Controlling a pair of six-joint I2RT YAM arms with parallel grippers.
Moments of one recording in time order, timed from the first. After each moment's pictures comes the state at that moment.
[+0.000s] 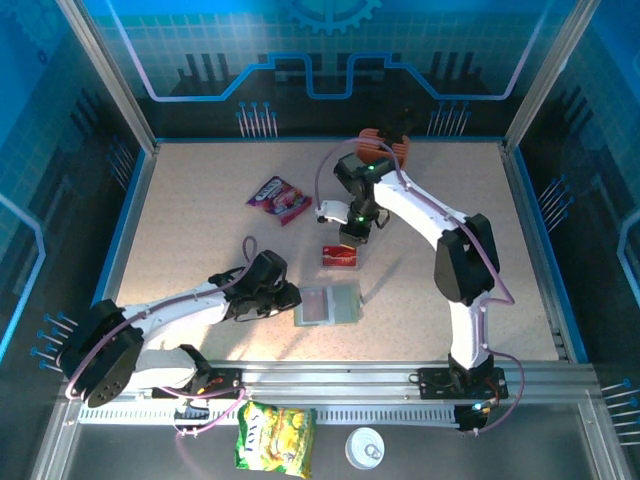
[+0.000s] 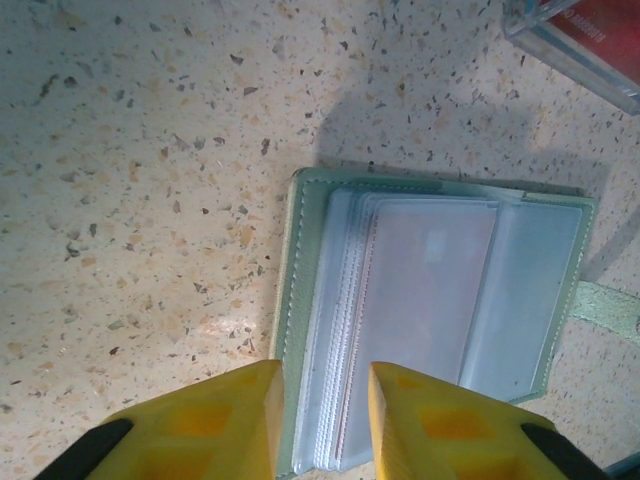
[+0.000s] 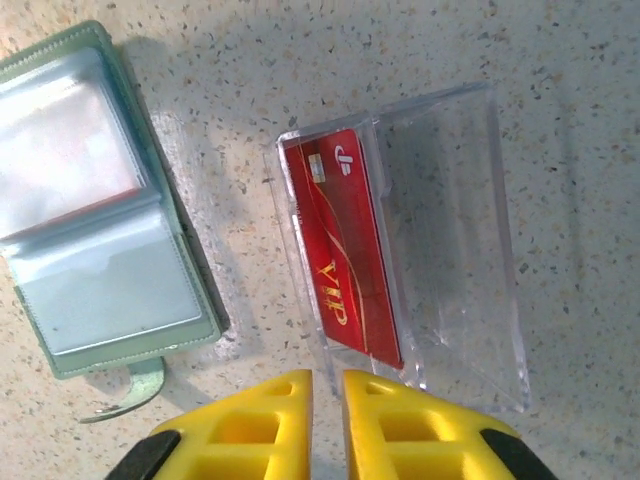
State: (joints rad) left arm -0.68 1.26 0.55 -0.33 0.15 -1.06; right arm 0.56 1.99 1.76 -1.21 -0.22 -0.68
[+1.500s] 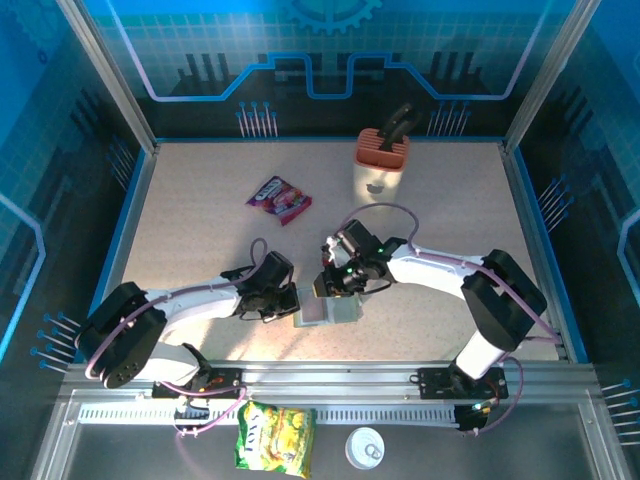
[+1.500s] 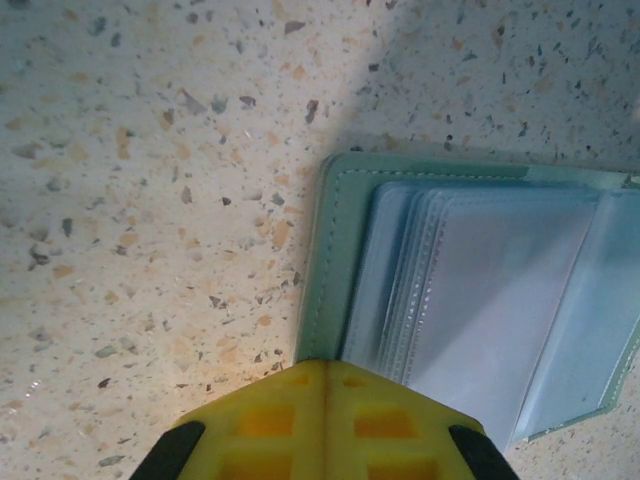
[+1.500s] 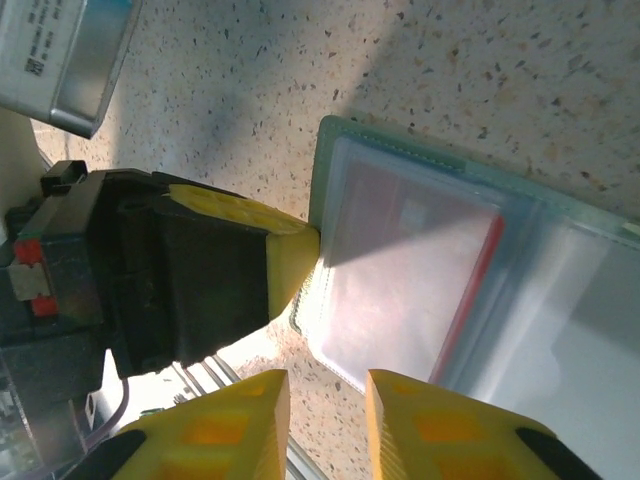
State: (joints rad) left arm -0.68 1.39 0.57 -0.32 0.19 -1.06; right arm 0.76 1.65 0.95 -0.36 -0.56 0.65
